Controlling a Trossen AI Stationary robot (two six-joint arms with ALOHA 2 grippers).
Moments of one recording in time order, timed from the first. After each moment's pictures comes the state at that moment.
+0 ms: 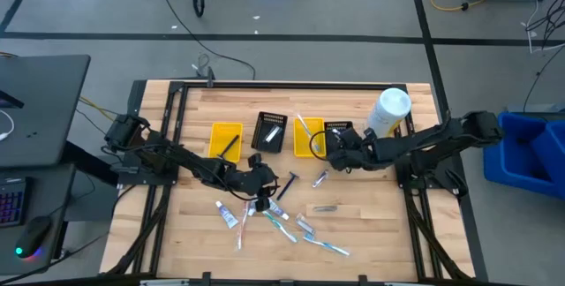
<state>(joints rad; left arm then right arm) -0.30 1.66 0.82 0.17 -0.41 -0.34 0.09 1.36 0.64 -0.49 0.72 0.88</state>
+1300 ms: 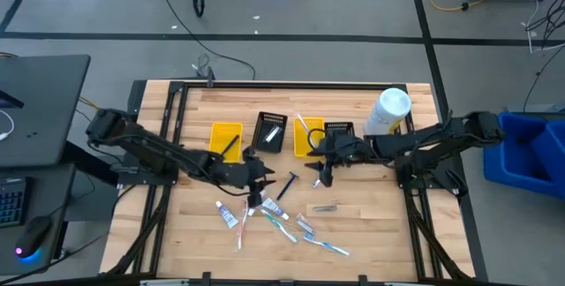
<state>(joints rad) -0.30 1.46 0.82 0.07 -0.40 -0.28 0.06 1.35 0.66 0.12 0.12 0.28</state>
